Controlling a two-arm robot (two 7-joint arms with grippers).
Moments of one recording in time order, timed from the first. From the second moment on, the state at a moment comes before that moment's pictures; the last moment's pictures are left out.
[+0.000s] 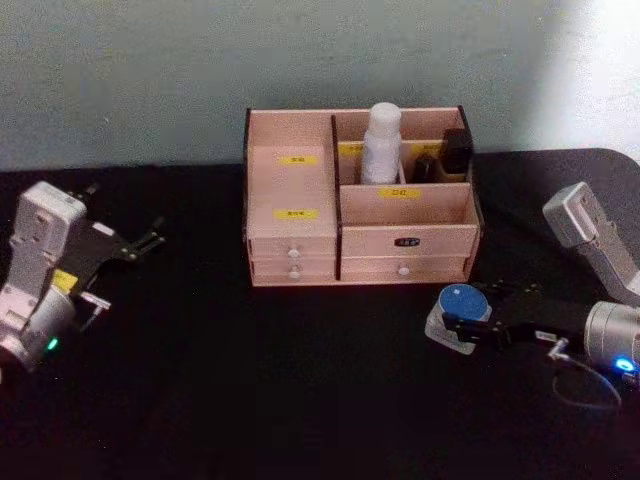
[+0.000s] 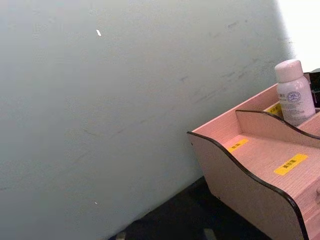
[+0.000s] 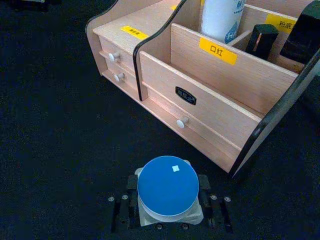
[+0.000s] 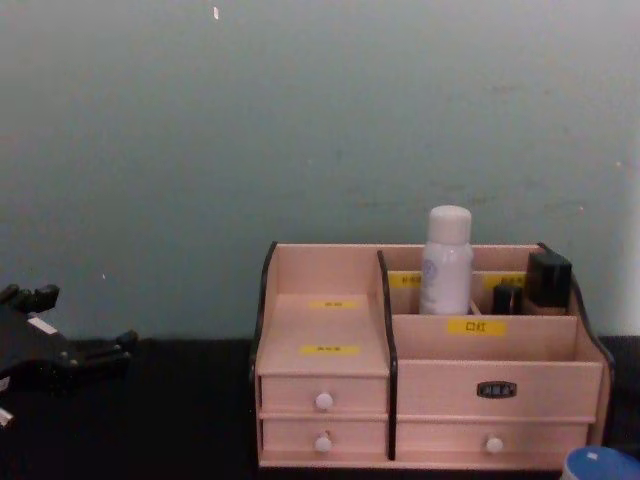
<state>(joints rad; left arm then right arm) -0.20 0.60 0.45 -1.41 -0.25 -0.12 0.03 0.20 0.72 -0.44 -1.54 0.50 0.34 0.50</state>
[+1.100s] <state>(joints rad) -0.20 0.60 0.45 -1.41 -0.25 -0.12 0.03 0.37 0.64 -0.52 -1.50 0.49 0.23 0.64</state>
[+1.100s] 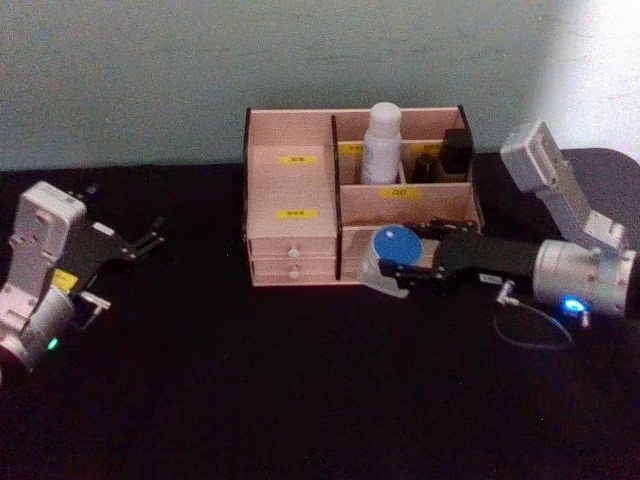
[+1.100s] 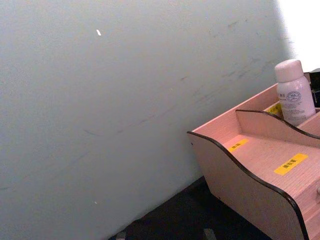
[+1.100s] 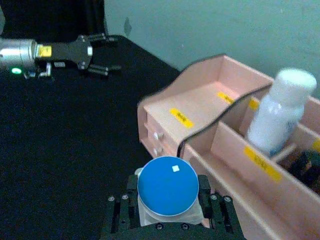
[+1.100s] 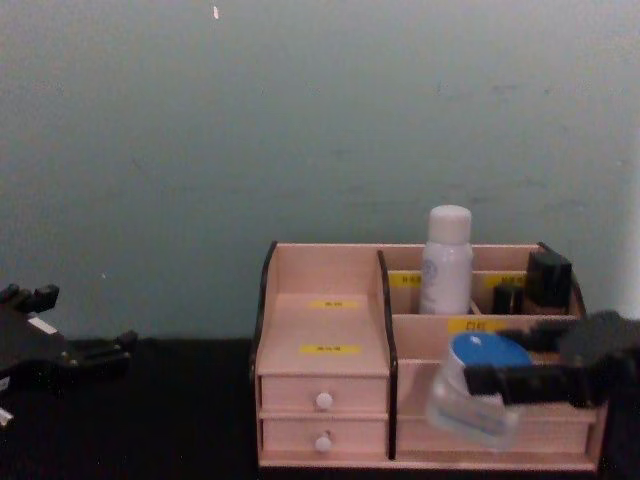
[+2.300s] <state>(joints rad) -0.20 0.60 0.45 -1.41 -0.25 -0.12 0.03 0.73 0.34 -0.66 -1.09 0.39 0.17 0.69</state>
